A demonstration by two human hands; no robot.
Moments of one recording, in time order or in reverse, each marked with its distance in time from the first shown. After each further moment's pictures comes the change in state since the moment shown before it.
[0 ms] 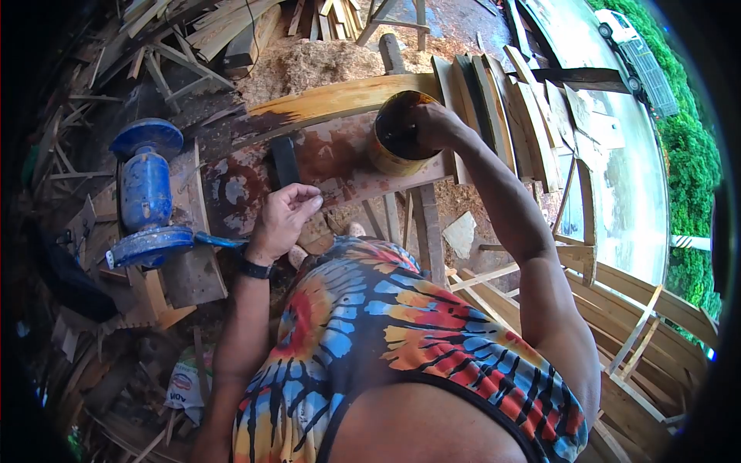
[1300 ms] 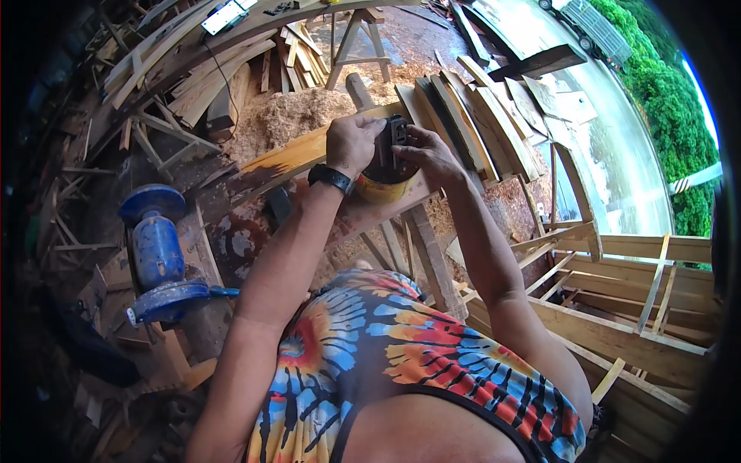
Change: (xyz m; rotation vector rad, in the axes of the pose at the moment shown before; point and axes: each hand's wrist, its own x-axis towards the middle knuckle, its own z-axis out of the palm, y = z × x) left_hand 0.178 0.096 0.122 0.039 0.096 0.311; right_hand -0.058 0.005 0.014 1.482 0.394 0.002
